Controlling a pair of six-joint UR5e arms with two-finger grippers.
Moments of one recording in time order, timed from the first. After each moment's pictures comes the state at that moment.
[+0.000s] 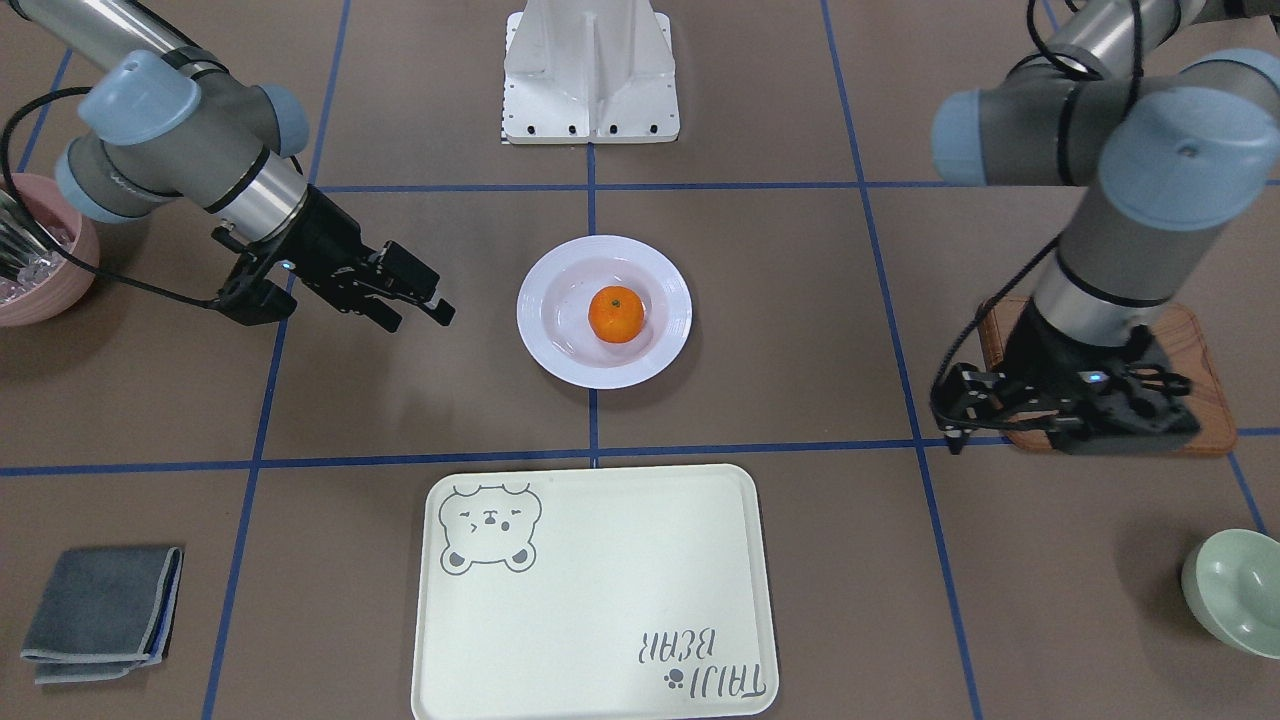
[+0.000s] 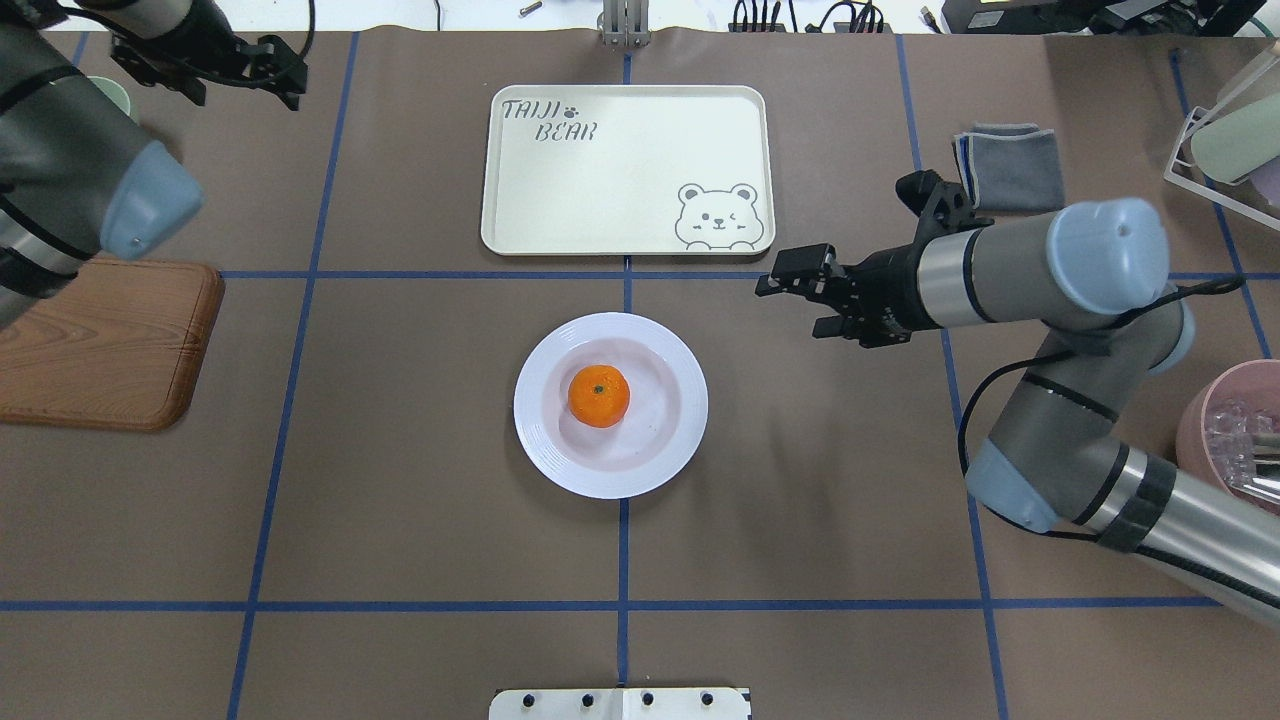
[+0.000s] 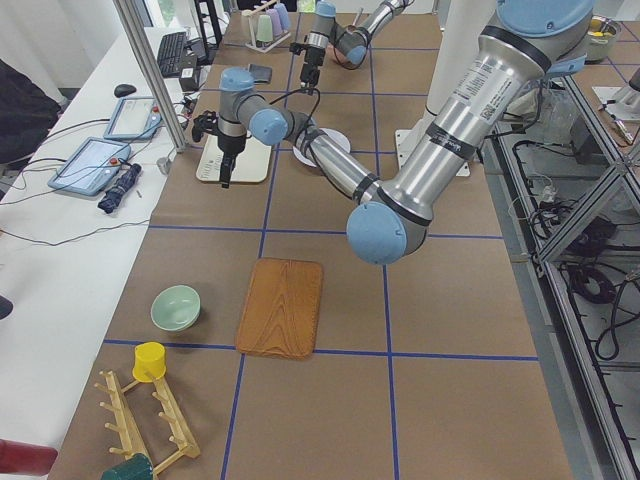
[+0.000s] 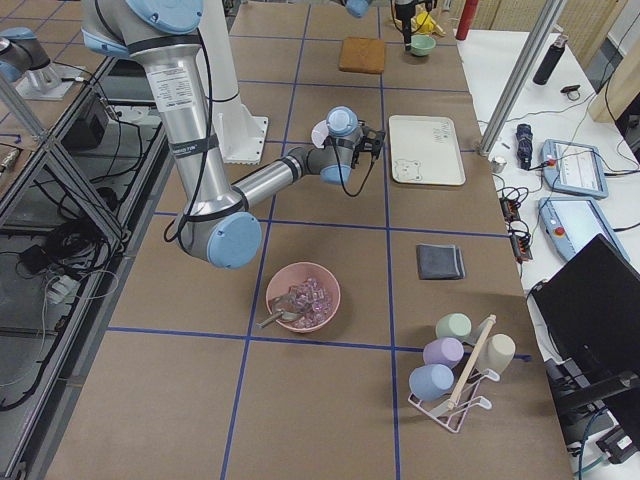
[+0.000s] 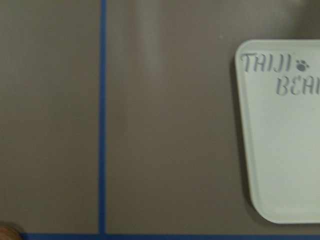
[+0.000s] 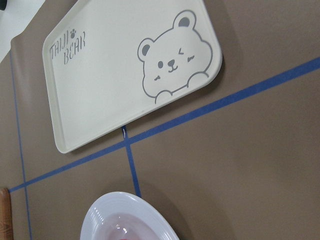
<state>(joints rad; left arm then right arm) -1.08 -2.15 -1.61 -1.60 -2.00 -0.74 0.67 -1.26 1.66 -0.57 1.96 1.72</state>
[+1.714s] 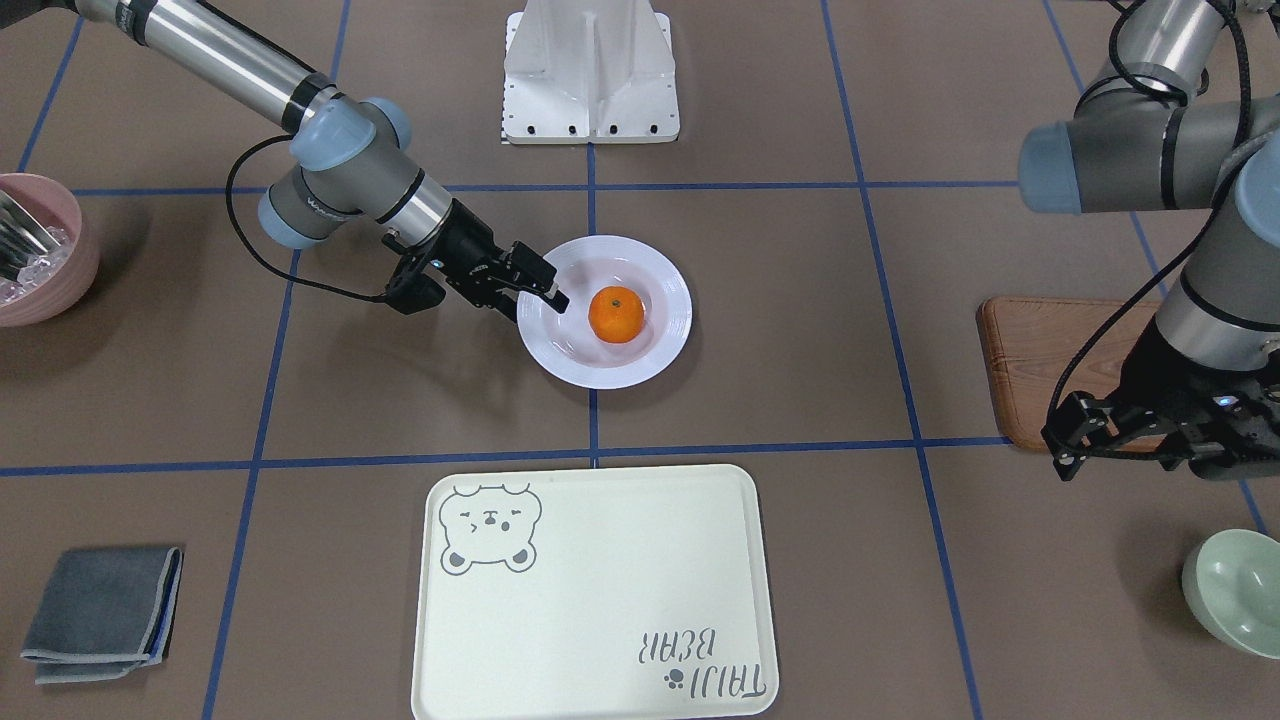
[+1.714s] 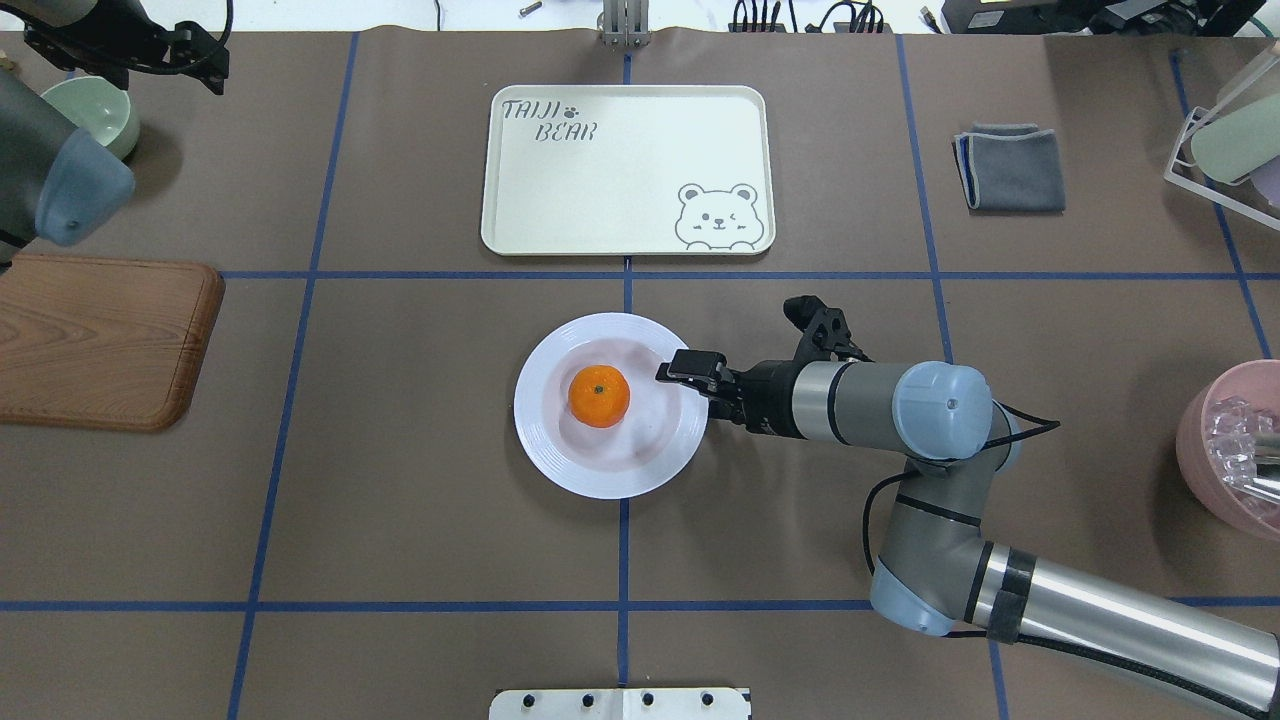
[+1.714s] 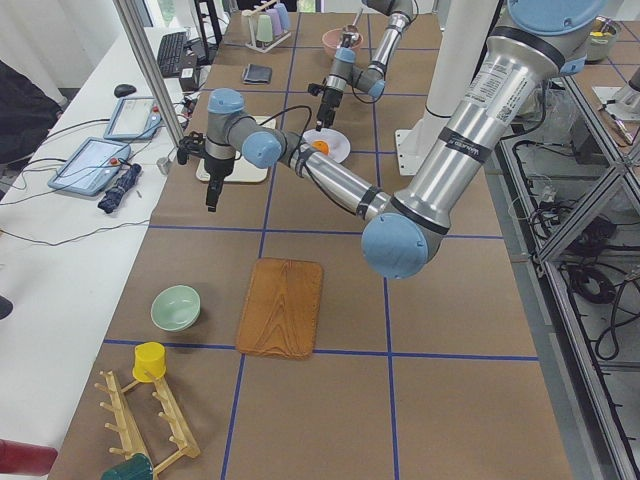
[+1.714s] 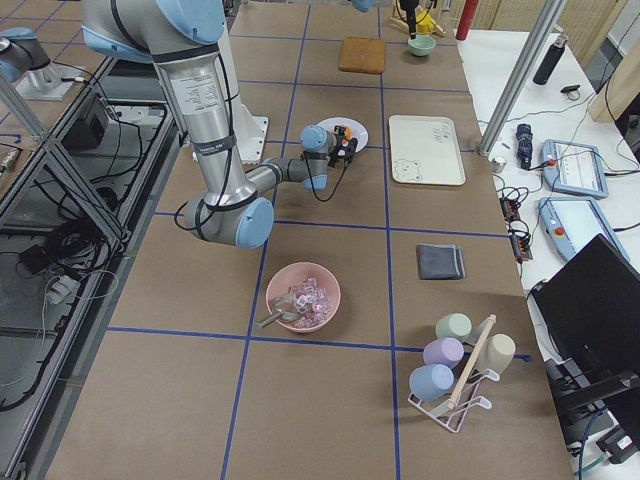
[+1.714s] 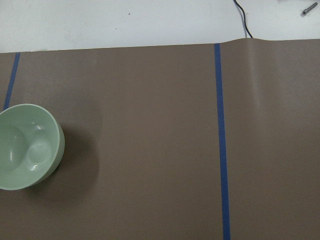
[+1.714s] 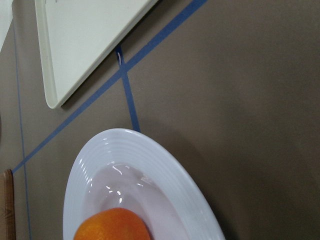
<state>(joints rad) -1.14 -2.08 -1.57 -1.68 -1.99 -0.71 0.43 -1.13 1.42 -0.35 1.69 1.80</state>
